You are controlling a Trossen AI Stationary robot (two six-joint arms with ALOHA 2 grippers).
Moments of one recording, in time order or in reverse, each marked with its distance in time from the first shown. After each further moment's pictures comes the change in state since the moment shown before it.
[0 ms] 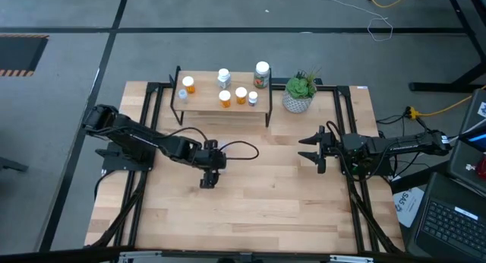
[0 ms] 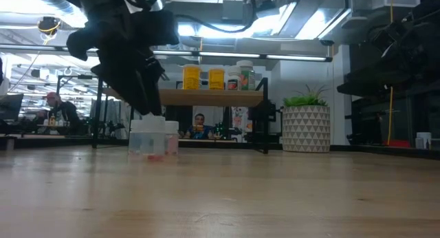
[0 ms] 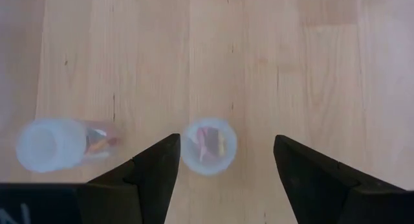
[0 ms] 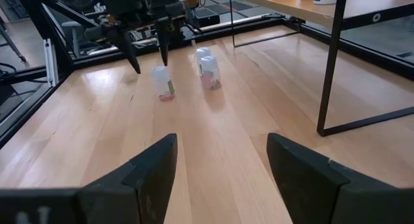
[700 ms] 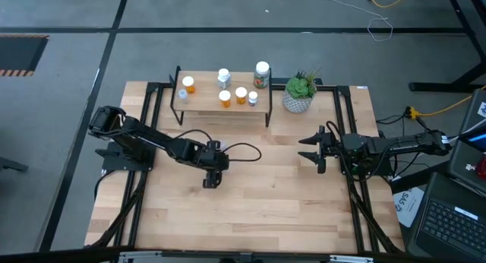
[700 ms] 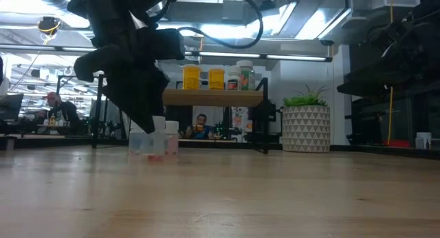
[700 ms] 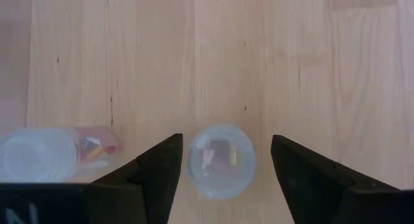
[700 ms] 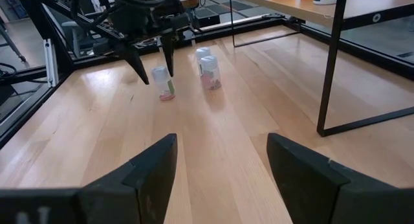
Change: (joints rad) left arm 0.010 0.082 0.000 0.046 -0.021 0.033; right arm 0.000 0.000 0.000 0.000 0.000 0.000
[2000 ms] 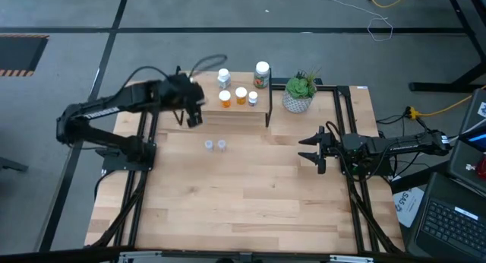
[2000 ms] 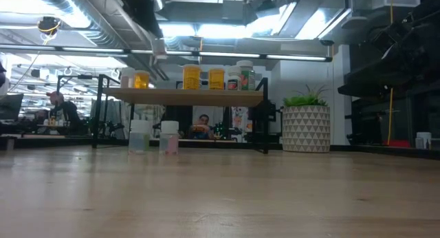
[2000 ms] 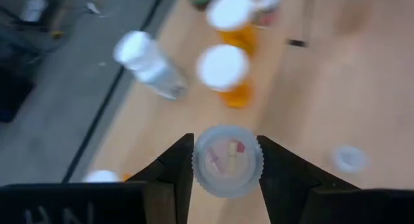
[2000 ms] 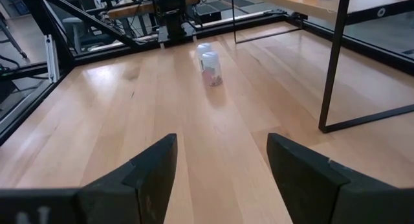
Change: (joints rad) left arm 0.490 -0.445 0.360 -0.492 -0.157 0.271; right arm 0.000 0.000 0.000 -0.012 -0.008 0.000
